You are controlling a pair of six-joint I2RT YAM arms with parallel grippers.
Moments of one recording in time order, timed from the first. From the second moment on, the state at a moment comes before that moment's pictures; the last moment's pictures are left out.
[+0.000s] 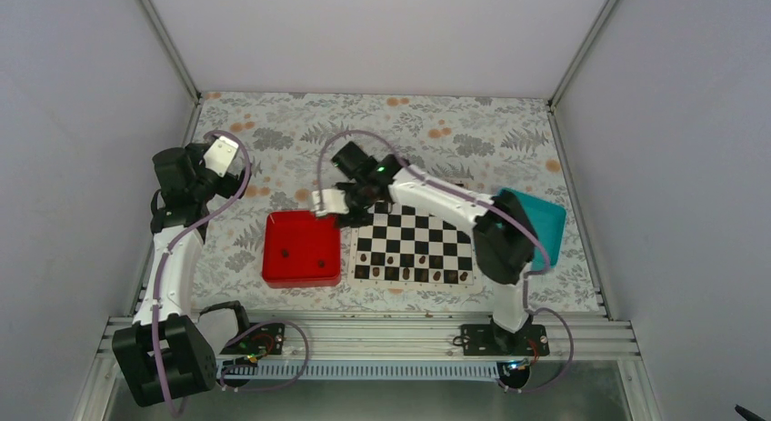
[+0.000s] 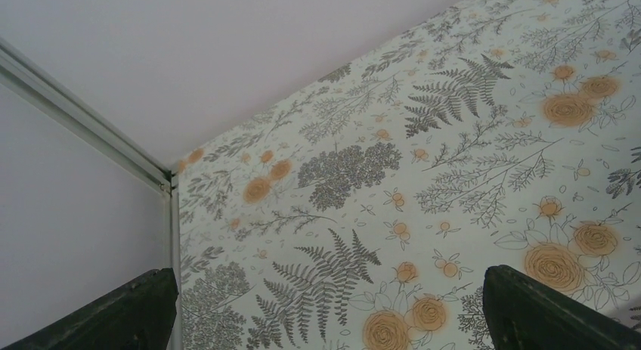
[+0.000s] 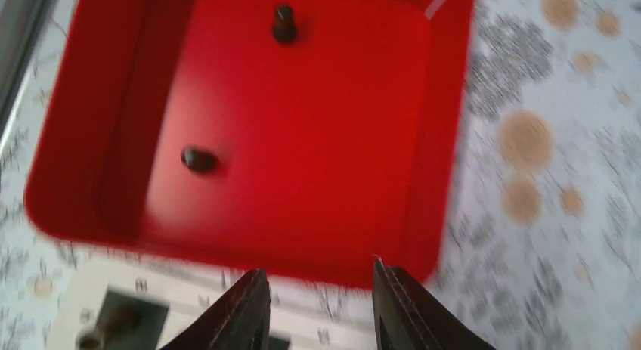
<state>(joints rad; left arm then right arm) 0.25 1.03 0.74 -0.15 0.37 0.56 0.86 1.89 1.57 -0.78 -0.36 -0.89</state>
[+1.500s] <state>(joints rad) 0.23 0.93 0.70 -0.14 0.35 0.56 1.13 2.35 1.88 -0.57 -0.30 -0.72</state>
